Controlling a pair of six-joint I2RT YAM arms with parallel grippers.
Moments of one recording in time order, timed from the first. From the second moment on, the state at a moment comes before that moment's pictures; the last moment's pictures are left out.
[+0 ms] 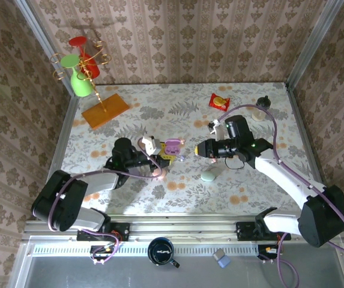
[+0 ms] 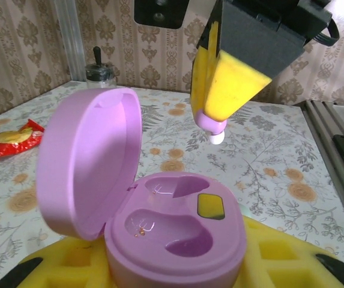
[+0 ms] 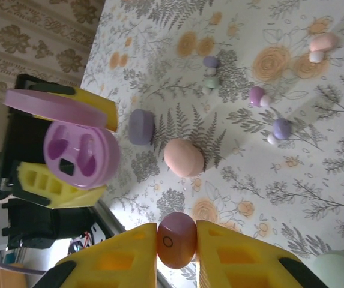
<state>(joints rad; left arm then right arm) -0.54 1.40 0.43 0.84 0.86 0.09 0.42 1.25 0.90 -0.40 -0.61 0.47</state>
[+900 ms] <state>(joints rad) -0.56 1.41 0.43 0.91 0.89 0.06 0.58 1.36 1.09 -0.43 -0.59 0.35</state>
